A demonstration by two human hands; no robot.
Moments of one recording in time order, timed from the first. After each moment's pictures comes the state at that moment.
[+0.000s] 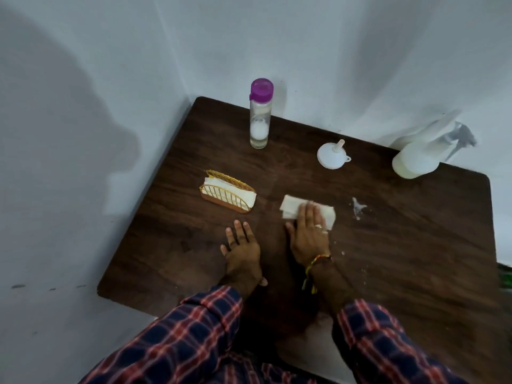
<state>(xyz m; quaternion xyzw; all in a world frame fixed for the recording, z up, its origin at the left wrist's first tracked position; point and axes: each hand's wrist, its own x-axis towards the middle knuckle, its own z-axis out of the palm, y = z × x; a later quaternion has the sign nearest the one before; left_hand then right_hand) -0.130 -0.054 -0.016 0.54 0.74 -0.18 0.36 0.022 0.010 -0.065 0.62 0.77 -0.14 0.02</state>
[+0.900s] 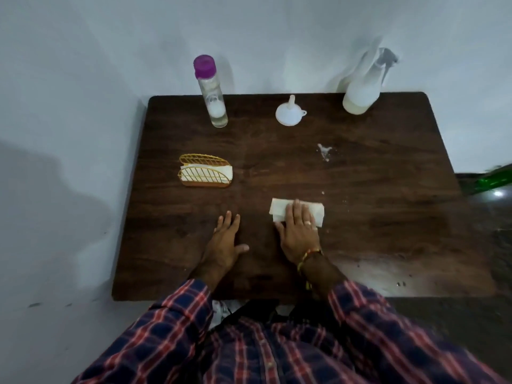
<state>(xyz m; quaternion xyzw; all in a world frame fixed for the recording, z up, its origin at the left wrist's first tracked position) -0.187 -0.112 -0.026 0.66 0.65 -0.05 0.38 0.015 -0.117 -0.052 0.71 0.68 -0.14 0.06</state>
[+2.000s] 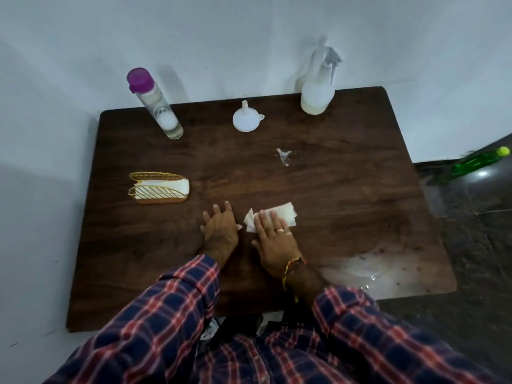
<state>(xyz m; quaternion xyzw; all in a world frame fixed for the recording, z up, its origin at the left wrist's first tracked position) -0.067 -0.045 -0.013 0.63 0.70 -0.16 0.29 0.075 -0.118 -0.056 0.62 0.76 -0.19 0.07</state>
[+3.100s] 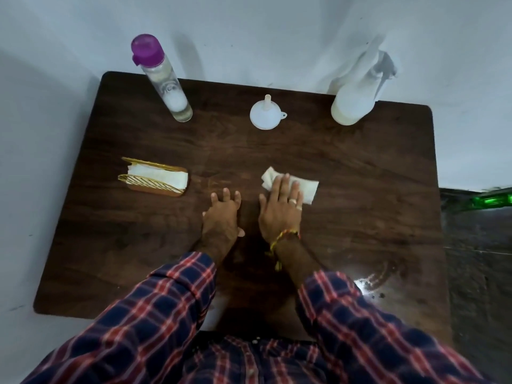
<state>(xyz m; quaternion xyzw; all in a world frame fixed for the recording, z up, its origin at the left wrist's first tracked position) -0.056 0.010 -0.023 0.63 0.65 -0.25 0.35 0.079 -0.006 -0.065 0.74 0.65 -0.17 0.00</state>
